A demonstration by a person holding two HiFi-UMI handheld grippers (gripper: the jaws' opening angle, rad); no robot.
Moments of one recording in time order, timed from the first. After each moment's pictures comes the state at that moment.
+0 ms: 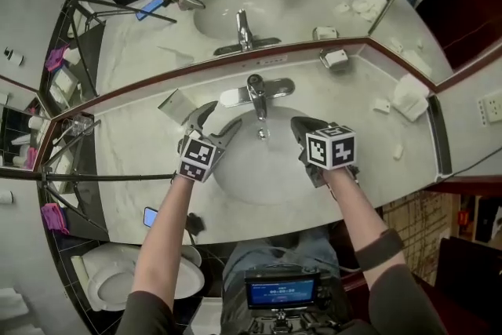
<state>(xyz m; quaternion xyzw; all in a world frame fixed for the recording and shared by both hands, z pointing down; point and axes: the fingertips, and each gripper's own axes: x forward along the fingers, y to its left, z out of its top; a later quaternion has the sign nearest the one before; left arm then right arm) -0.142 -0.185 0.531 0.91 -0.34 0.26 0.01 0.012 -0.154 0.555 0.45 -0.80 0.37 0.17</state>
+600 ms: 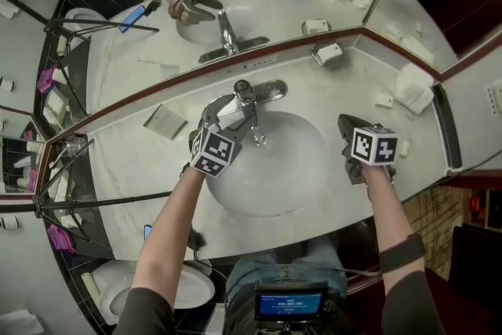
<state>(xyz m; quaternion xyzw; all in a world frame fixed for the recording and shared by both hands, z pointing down) -0.064 -0.223 0.579 0.91 -0.27 0.30 -0.05 0.179 -0.157 0.610 0.56 -0.71 0.39 0.16</state>
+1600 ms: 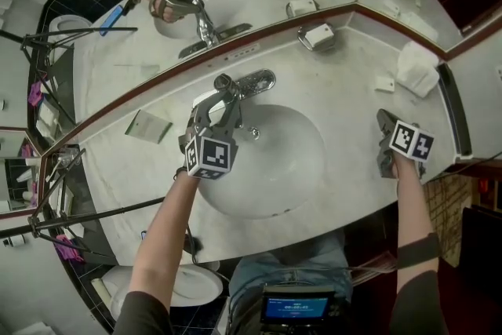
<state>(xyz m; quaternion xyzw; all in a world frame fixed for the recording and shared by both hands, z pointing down) -0.043 -0.242 0.597 0.88 -0.31 0.32 -0.15 0.332 -0.118 0.665 0.65 -0.62 0.43 0.11</state>
